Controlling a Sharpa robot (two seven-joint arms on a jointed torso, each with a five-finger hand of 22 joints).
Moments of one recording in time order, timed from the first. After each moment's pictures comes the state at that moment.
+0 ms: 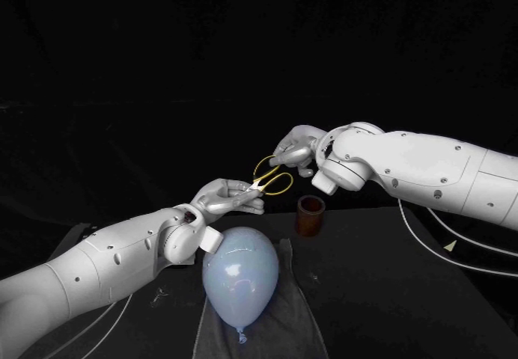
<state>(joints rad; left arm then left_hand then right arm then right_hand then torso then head) 1.22 -0.47 -0.01 1.03 -0.24 0.07 0.37 1.54 -0.01 0.46 0.21 0.05 0.92 0.16 0.38 0.45 1.27 0.11 0.08 0.07 1.00 0.10 0.21 0.45 0.17 0.89 0.26 0.22 0.08 1.59 -0.61 -0.12 1.29 -0.79 -0.19 -0.34 1.17 -0.11 0.69 0.03 0.27 0.89 0.10 0.56 0.47 1.25 0.01 1.09 1.07 1.46 -0.06 1.43 1.31 0.10 1.40 0.05 1.05 1.18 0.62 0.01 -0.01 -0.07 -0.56</state>
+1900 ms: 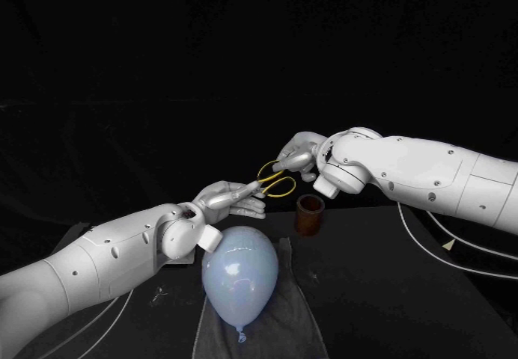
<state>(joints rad) 1.23 -0.46 -0.01 1.03 -0.16 0.14 0.25 1.25 -0.08 0.37 0.29 0.05 0.91 0.16 0.31 0.45 1.26 0.11 0.08 0.09 1.02 0.09 0.22 0.55 0.17 0.90 0.28 0.21 0.07 1.57 -0.60 -0.13 1.25 -0.79 -0.17 -0.35 1.16 -0.09 0.68 0.03 0.27 0.90 0.08 0.57 0.47 1.29 0.01 1.13 1.12 1.46 -0.06 1.43 1.31 0.10 1.41 0.05 1.09 1.21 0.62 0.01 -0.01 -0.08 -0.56</state>
